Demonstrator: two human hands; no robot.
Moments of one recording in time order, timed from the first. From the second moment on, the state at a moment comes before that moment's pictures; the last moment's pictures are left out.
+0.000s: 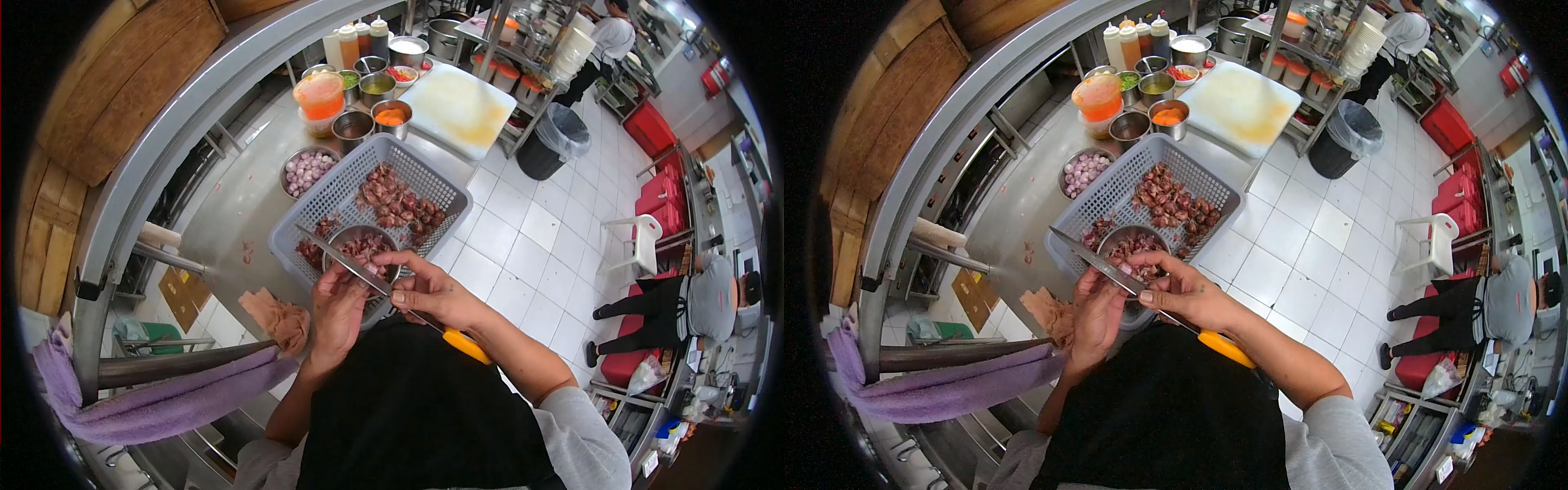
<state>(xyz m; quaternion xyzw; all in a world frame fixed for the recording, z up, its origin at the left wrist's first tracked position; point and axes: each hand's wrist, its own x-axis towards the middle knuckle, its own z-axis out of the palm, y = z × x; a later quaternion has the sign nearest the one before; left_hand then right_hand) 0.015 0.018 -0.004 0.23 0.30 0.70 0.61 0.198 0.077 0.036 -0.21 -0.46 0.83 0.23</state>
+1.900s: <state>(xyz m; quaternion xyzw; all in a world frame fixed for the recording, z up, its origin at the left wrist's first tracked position) 0.006 0.014 0.009 0.33 0.39 0.68 0.53 0.199 0.072 0.045 -0.22 -0.50 0.81 0.23</state>
